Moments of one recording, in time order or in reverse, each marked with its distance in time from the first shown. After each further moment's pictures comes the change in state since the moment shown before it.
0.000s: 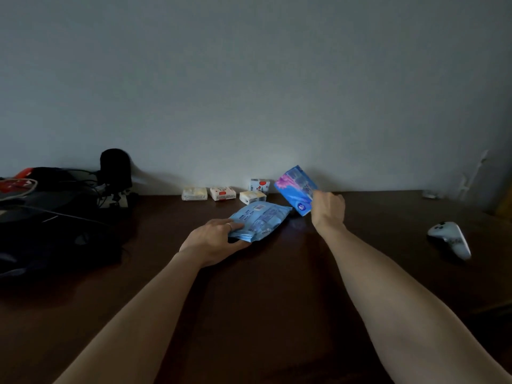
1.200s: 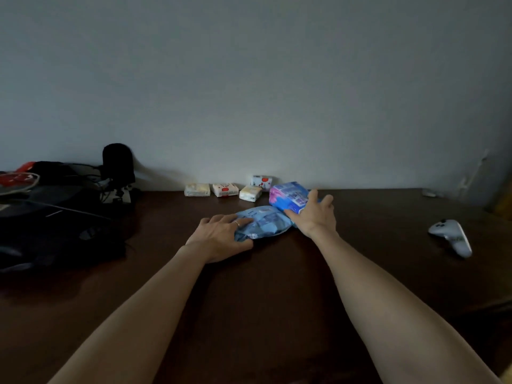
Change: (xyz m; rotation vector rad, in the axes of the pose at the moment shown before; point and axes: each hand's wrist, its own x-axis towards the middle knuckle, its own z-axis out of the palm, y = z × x) left_hand -0.001 0.001 -0.003 0.146 -0.069 0.076; right_hand -0.026 -0.025 0.019 0.408 -0.127 0.171
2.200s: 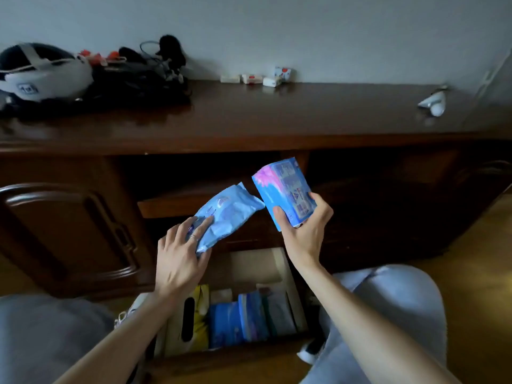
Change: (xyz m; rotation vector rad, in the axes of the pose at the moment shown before) left_hand -0.471 0.065 0.201 -0.053 0.483 -0.272; right_hand -0.500 0.110 0.016 0.926 0.231 -0.140
